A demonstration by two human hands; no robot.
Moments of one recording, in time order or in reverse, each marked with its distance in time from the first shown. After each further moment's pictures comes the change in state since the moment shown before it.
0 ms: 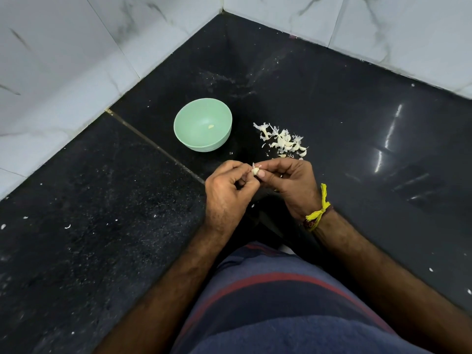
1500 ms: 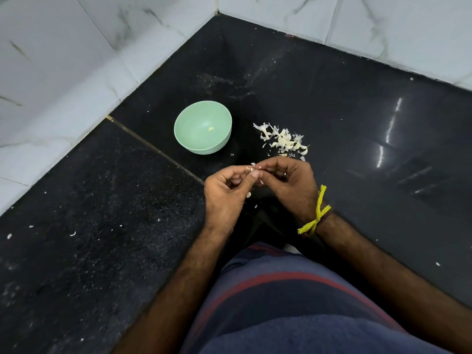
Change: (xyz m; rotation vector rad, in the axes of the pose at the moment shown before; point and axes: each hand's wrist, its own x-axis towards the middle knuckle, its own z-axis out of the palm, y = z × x) left_hand -0.003 -0.004 -0.003 -0.525 -0.107 -0.491; right_hand -0.001 0.003 0.002 -0.356 -0.007 -0.178
